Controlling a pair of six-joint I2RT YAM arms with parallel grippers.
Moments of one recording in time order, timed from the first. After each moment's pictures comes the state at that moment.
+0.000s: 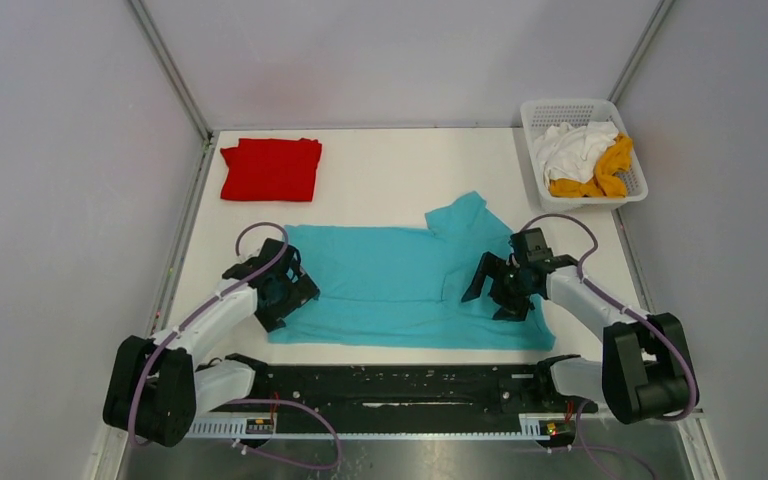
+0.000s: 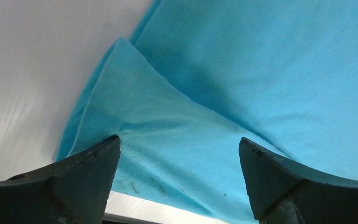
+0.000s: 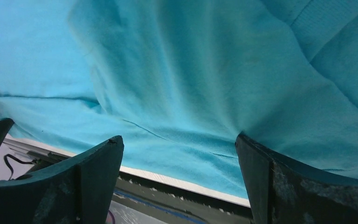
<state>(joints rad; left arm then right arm) -0.30 1.15 0.56 -0.64 -0.10 -0.96 0.22 1.28 0.60 -0.59 -0.33 0.65</state>
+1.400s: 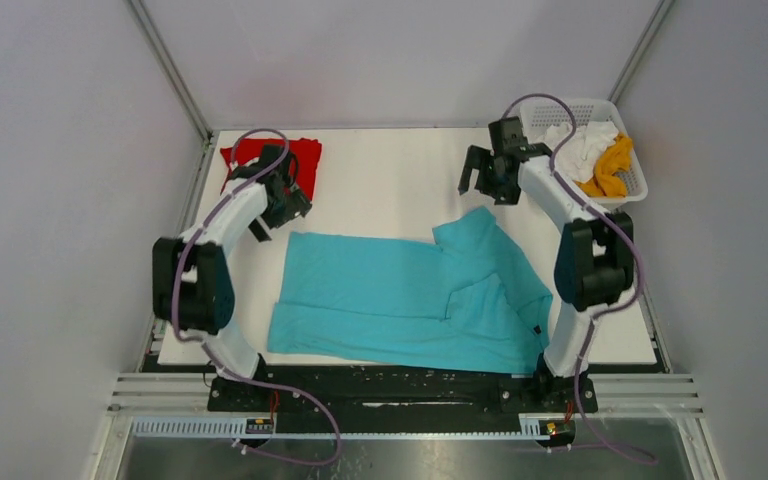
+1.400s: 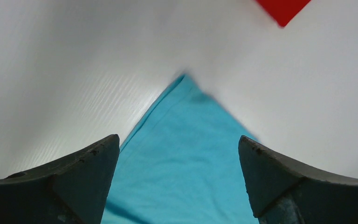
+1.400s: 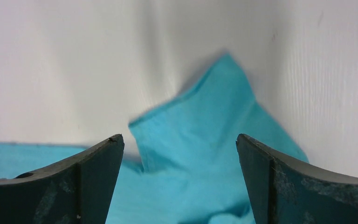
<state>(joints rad) -0.16 1.63 1.28 -0.83 -0.28 -0.81 0.22 1.83 1.52 -0.78 0.00 0.45</state>
